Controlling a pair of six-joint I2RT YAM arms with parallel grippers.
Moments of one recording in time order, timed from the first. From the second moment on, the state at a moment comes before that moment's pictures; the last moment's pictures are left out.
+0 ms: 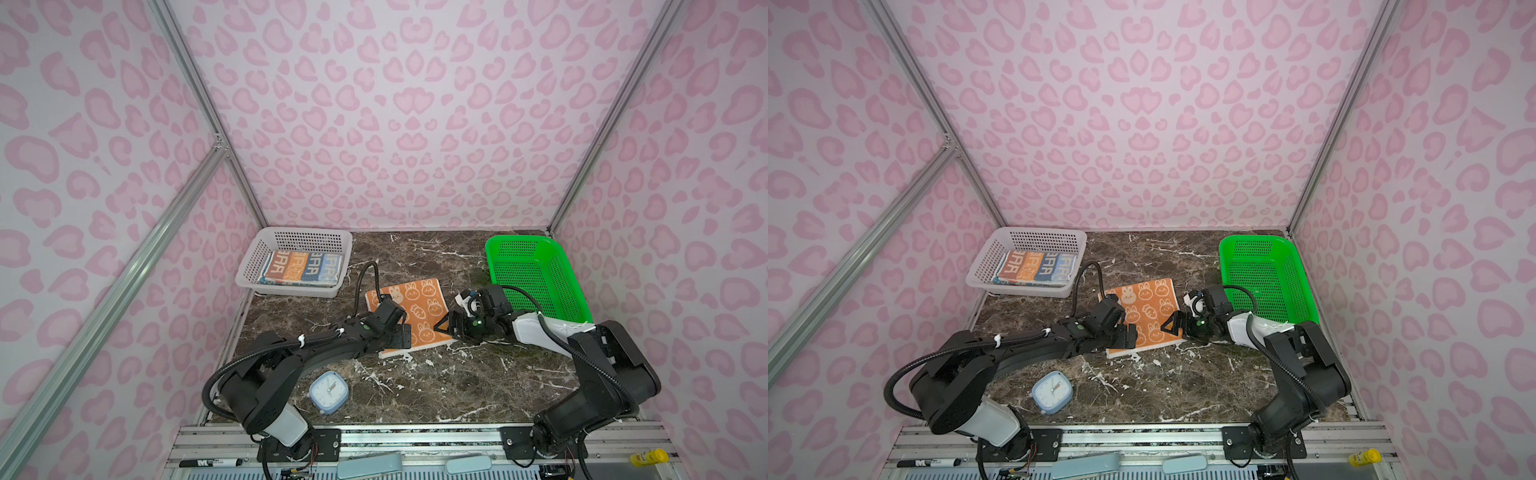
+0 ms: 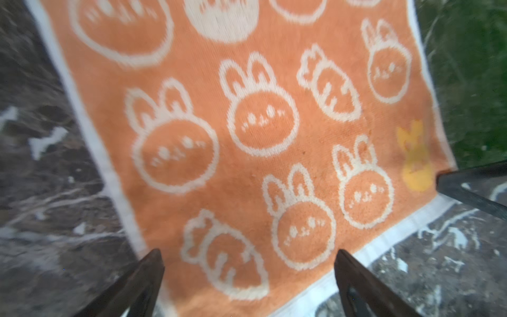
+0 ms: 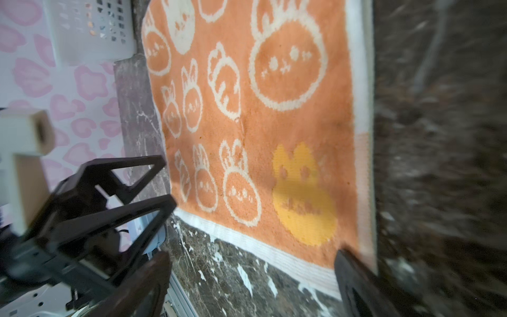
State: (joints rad) left arm -0.77 1.52 0.83 -0.28 -0.13 -0.63; right arm 0.34 1.57 0.74 -0.18 -0.63 0.58
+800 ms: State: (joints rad) left arm -0.49 1.85 1.19 -0.17 0.19 -0.81; right arm 0.28 2.14 1.44 0.03 -0.72 0.90
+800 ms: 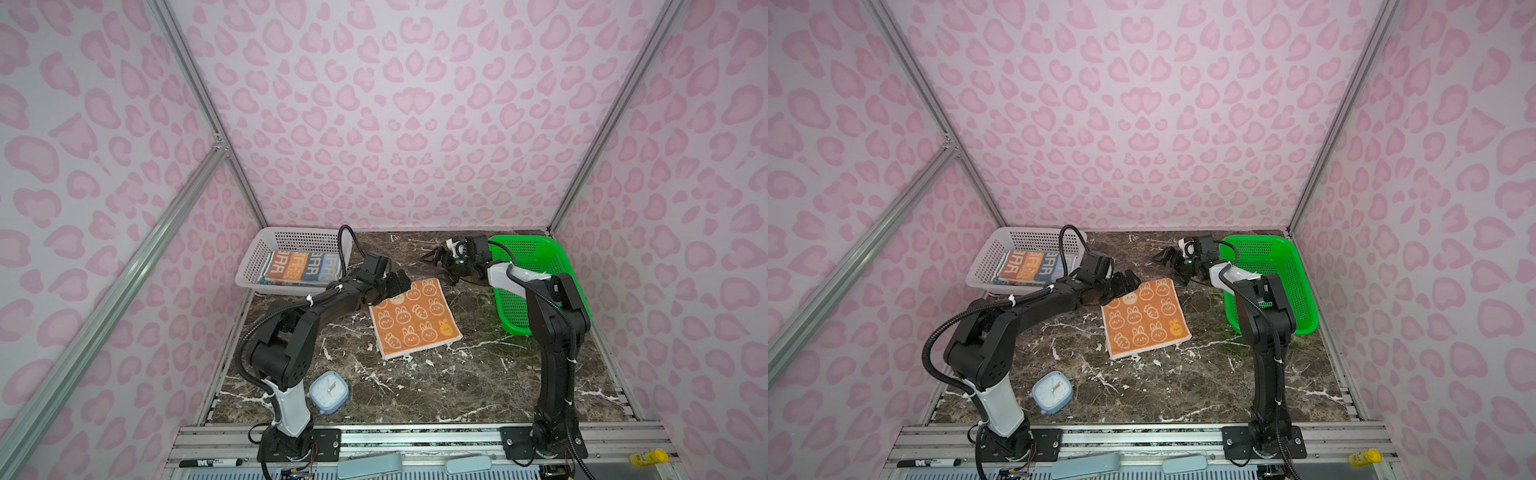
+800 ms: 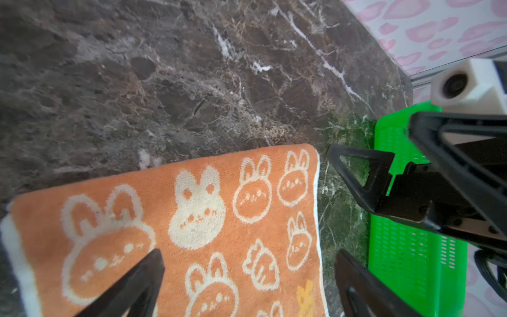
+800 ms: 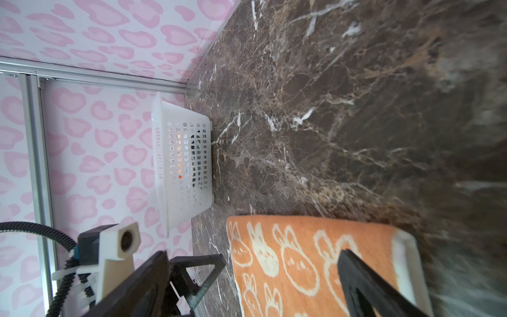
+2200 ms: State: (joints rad) left arm -0.49 1.82 1.29 -0.36 0.09 -0.42; right arm 0.31 2.35 1.95 -0.86 -0.26 0.09
